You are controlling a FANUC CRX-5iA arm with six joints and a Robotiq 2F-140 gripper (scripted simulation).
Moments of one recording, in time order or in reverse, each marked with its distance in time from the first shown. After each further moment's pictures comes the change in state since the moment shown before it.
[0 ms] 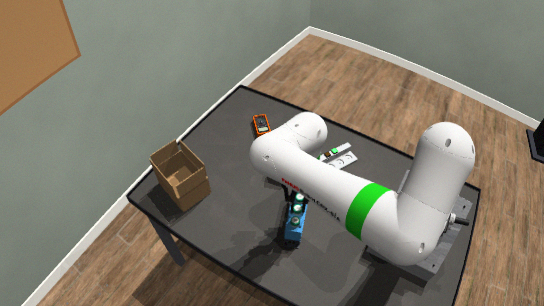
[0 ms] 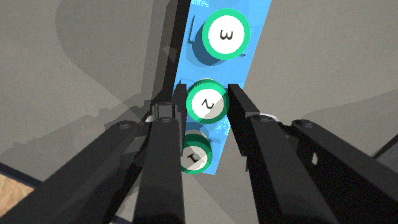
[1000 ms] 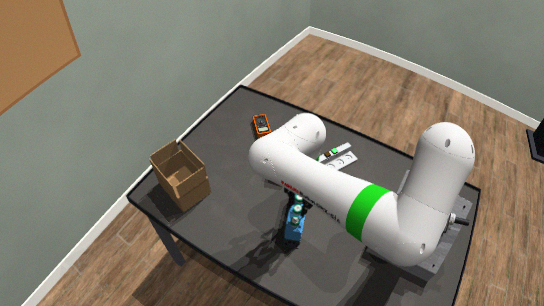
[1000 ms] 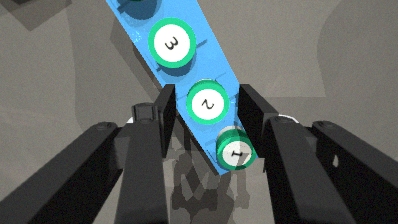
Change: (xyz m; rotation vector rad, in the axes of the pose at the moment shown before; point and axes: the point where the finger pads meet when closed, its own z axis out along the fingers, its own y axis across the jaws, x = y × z) arm 0.000 0.000 0.001 -0.007 0.014 0.756
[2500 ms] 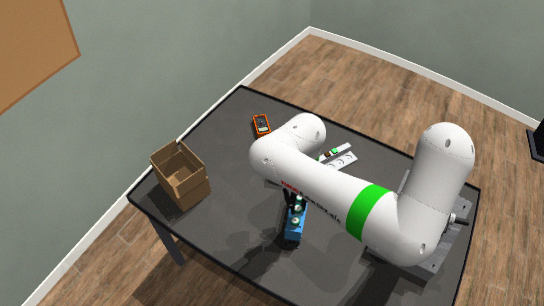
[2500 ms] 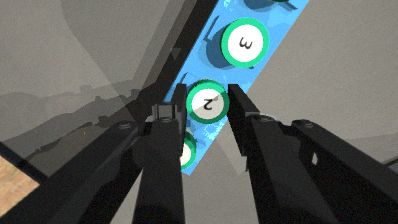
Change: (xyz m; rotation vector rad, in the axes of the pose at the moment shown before) arm 0.000 0.000 0.000 0.000 0.000 -1.047
